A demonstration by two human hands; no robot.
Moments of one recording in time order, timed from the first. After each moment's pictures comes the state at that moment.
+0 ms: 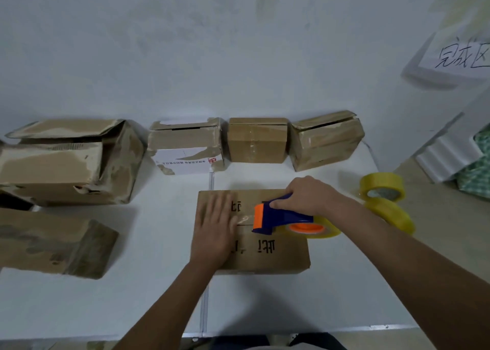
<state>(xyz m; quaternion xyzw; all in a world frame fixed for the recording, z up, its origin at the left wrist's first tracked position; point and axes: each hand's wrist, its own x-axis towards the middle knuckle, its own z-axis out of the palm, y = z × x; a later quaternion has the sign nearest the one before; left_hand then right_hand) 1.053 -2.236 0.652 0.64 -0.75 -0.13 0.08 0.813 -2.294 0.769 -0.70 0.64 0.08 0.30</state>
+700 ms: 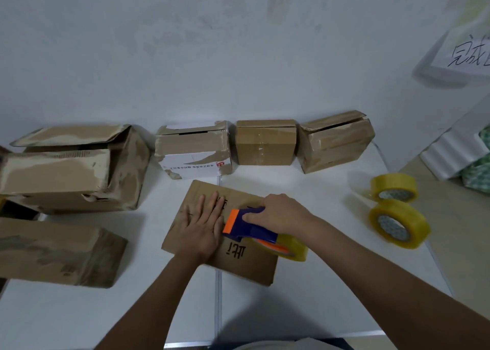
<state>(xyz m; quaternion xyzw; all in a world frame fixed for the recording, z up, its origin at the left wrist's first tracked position) 1.118 -2.270 0.644 0.62 -0.77 -0.15 0.00 0.902 -2.284 0.764 -0.66 0.64 0.04 0.38</state>
